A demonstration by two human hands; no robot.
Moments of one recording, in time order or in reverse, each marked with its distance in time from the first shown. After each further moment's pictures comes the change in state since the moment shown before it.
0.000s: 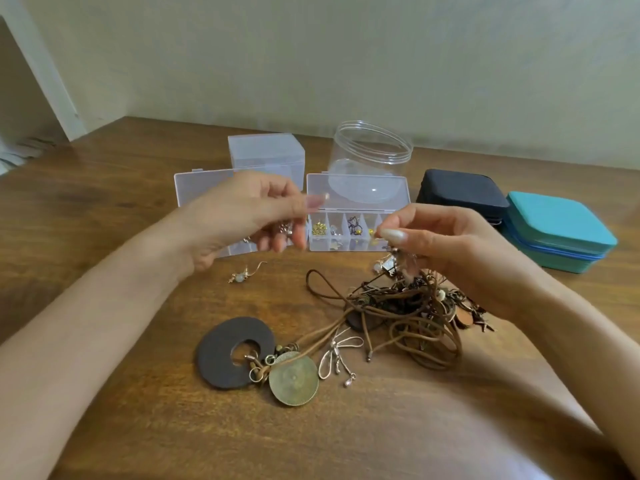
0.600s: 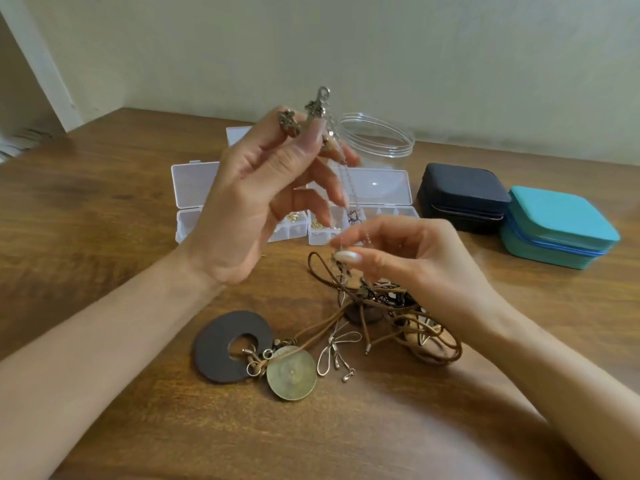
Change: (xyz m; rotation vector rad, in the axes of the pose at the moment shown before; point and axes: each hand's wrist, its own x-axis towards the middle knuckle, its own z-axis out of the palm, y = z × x) left_hand -0.008 0.003 0.027 -0.534 0.048 0.587; right_hand -0.005 0.005 0.040 -0.215 0.097 -0.181
